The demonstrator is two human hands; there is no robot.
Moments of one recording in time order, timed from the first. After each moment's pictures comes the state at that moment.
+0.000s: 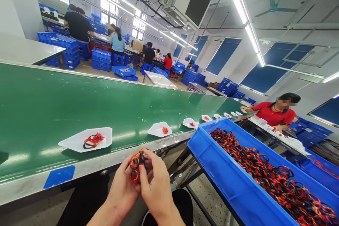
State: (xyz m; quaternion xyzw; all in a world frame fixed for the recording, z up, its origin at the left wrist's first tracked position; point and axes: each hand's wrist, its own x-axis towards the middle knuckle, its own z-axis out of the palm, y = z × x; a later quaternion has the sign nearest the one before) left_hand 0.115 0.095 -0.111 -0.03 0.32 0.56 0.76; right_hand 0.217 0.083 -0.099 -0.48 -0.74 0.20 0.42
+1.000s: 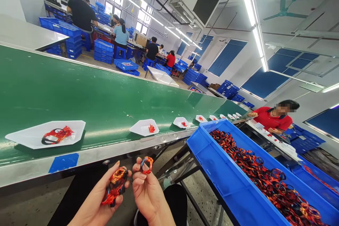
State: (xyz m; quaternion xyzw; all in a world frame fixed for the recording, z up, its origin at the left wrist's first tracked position) left_hand 0.077 0.049 -0.126 0.01 0.44 0.54 0.72; right_hand 0.202 0.079 -0.139 -0.24 -0.09 0.84 0.48
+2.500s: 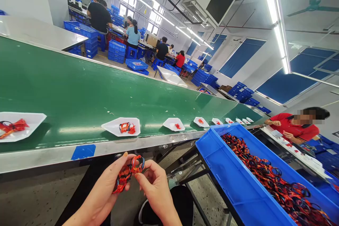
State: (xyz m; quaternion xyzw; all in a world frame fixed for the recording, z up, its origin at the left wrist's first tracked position) left_hand 0.066 0.044 -0.120 0.13 0.46 0.56 0.67; right_hand 0.203 0.065 -0.125 -0.46 -0.60 0.55 0.36
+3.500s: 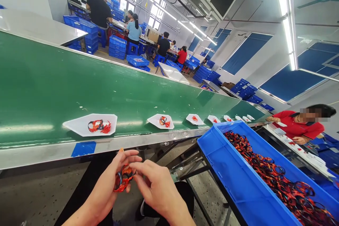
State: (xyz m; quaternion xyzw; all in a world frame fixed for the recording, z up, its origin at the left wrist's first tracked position) left_hand 0.066 0.042 -0.119 0.18 0.46 0.55 0.67; right_hand 0.211 0.068 -0.089 -0.38 -0.83 0.32 0.24
